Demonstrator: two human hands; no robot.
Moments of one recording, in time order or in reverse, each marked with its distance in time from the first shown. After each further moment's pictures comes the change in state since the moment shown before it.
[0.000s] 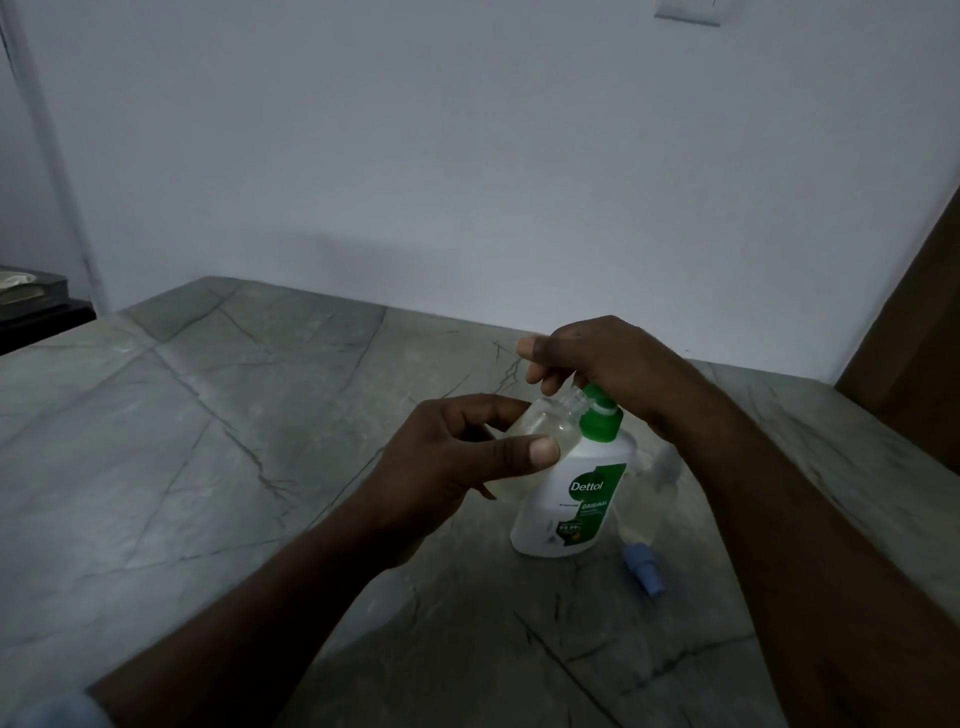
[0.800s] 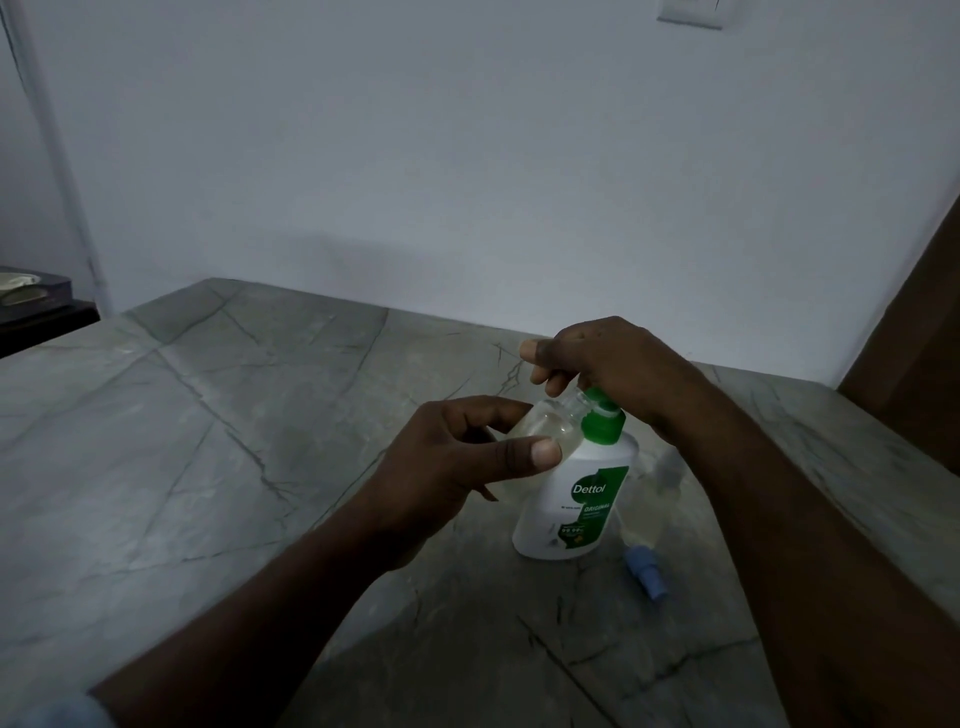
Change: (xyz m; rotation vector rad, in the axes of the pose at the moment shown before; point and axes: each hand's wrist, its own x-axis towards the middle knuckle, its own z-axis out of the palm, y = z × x) left_hand 0.000 0.001 0.000 0.002 0.000 -0.004; right_hand 0.001 0.000 0.001 -0.012 0.015 0.015
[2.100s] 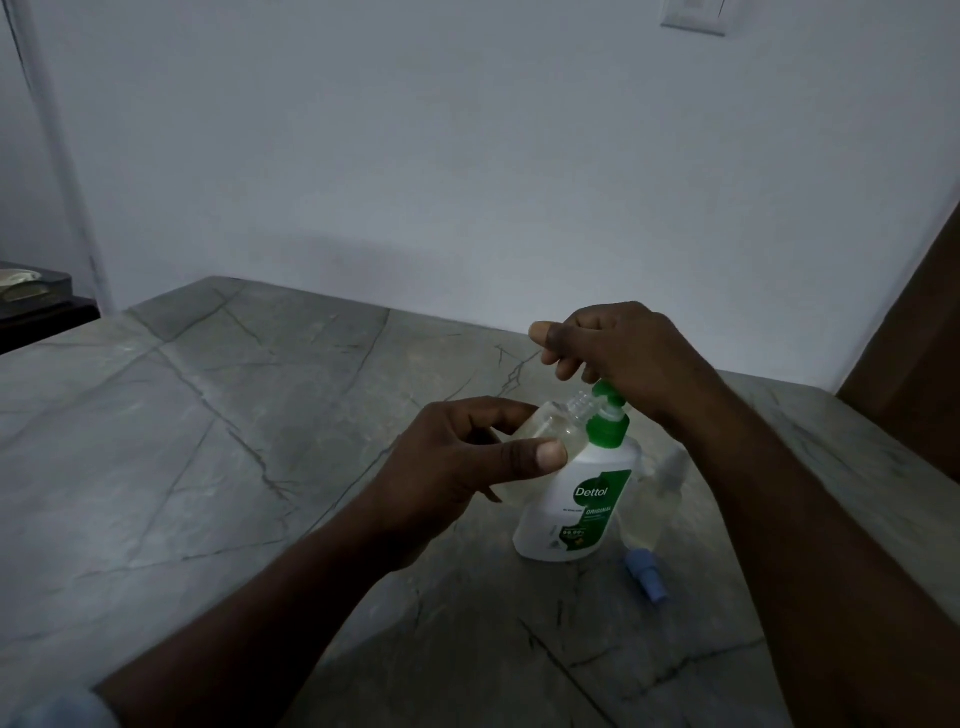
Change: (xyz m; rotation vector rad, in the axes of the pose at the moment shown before) left_hand -0.001 0.002 0.002 0.002 0.002 0.012; right_hand -0.001 0.003 -0.005 0.007 0.164 -0.082
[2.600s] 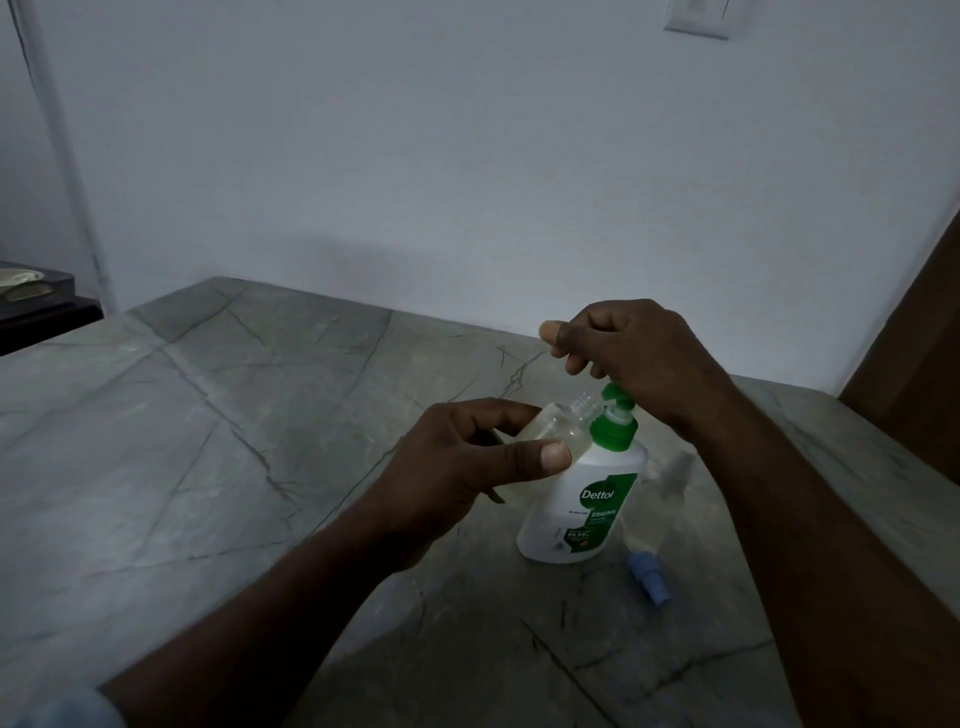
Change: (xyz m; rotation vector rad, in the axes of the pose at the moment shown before) left_hand 0.000 0.000 0.000 0.009 -0.002 -0.003; right_hand -0.002 0.002 -0.004 0.005 0.033 -0.028
